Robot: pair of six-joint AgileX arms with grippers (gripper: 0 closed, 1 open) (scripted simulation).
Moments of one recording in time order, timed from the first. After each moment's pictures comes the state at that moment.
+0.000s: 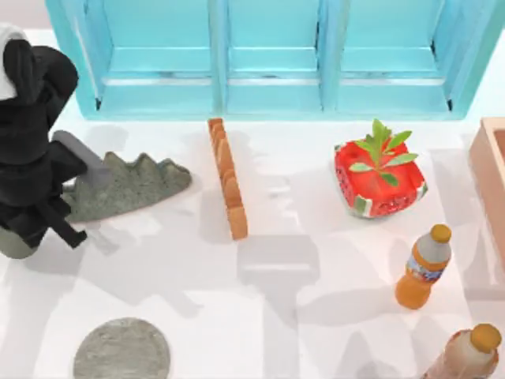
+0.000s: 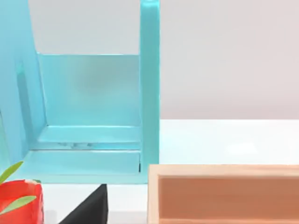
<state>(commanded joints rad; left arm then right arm) -0.16 1.91 1.28 -1.09 -0.16 0.58 0.00 0.00 0.00 0.00 0.00 0.00</state>
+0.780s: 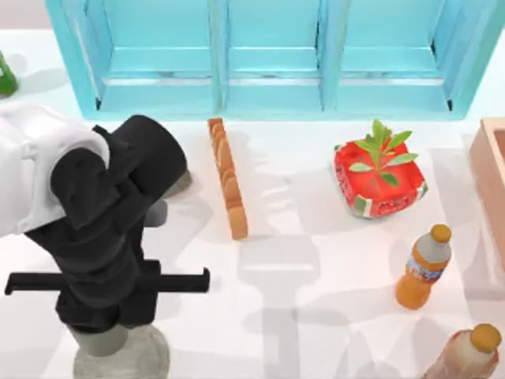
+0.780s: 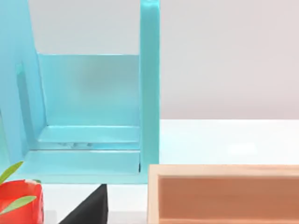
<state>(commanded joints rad) -0.65 1.46 0.96 -1.06 0.01 -0.60 0.00 0.00 0.00 0.00 0.00 0.00</state>
